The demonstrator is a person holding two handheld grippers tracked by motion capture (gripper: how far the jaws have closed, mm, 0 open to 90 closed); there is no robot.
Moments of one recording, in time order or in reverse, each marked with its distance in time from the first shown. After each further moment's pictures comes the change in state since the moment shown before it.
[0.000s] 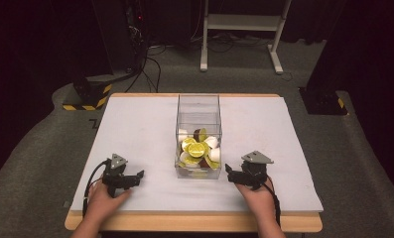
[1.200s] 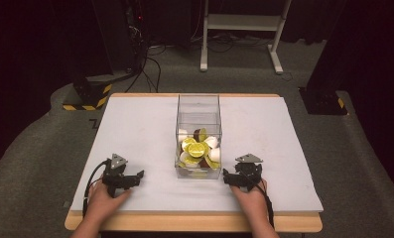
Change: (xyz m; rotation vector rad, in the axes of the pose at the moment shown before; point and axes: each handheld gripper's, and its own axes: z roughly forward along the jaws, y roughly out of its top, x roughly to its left) left arm 0.000 0.000 0.000 0.000 0.000 0.001; right arm 0.007 -0.016 0.030 0.161 -0.059 0.043
